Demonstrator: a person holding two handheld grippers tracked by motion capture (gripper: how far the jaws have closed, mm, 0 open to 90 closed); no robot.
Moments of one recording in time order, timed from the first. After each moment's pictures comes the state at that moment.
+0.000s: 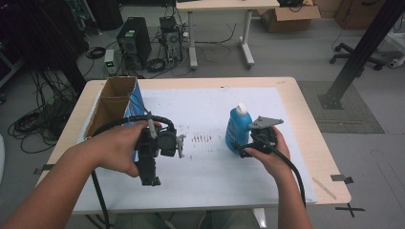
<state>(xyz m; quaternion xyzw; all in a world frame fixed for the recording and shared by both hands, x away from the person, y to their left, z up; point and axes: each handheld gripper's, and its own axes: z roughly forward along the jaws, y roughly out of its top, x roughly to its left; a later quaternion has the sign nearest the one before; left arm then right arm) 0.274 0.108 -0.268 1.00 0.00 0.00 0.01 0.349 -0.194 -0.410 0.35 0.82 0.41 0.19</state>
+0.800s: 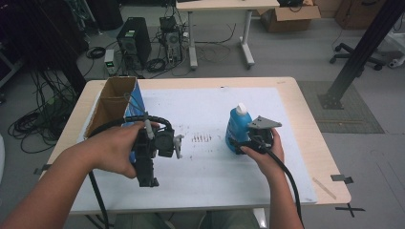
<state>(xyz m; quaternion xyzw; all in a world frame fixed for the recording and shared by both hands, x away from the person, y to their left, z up) 0.270 0.112 -0.265 1.00 0.00 0.00 0.01 0.353 -0.186 -0.420 0.38 0.78 0.44 0.23</state>
